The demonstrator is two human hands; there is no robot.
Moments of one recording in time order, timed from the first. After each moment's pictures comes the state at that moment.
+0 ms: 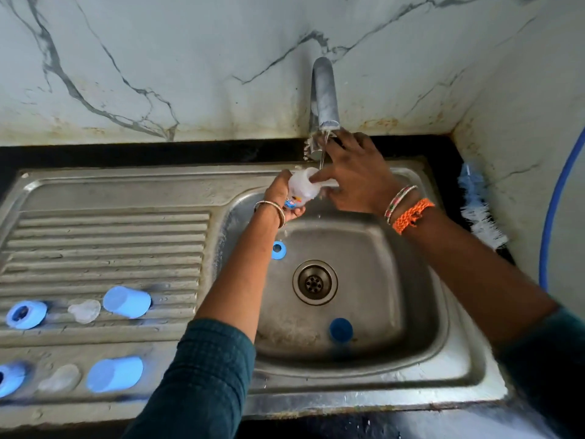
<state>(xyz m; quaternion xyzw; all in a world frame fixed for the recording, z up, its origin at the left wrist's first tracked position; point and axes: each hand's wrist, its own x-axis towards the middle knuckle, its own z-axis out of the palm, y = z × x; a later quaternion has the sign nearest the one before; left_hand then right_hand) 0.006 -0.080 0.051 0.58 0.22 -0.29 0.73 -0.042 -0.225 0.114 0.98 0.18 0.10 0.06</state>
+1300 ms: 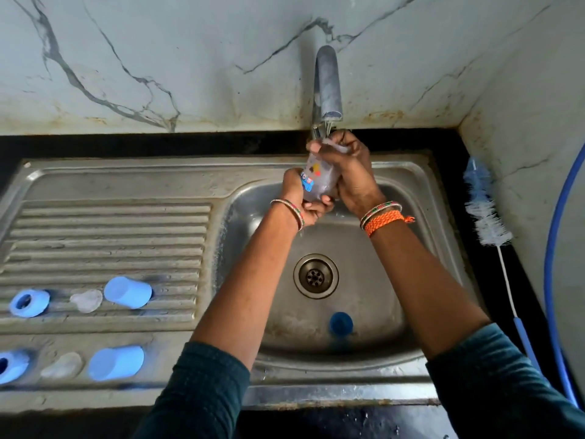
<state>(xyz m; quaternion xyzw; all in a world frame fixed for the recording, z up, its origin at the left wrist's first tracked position) -0.020 -0.099 0.082 0.45 0.24 -0.35 0.79 -0.036 -0.190 0.093 0.55 -0.10 0.07 -0.83</state>
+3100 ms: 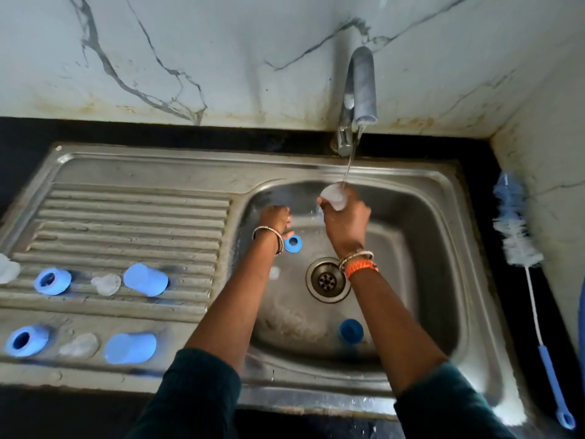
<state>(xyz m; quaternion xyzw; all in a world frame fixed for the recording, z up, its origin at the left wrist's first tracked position) -0.009 -0.029 -0.009 0.67 0.28 -0.23 0.64 -0.059 -0.152 0.013 0.84 -0.23 0.11 -0.48</state>
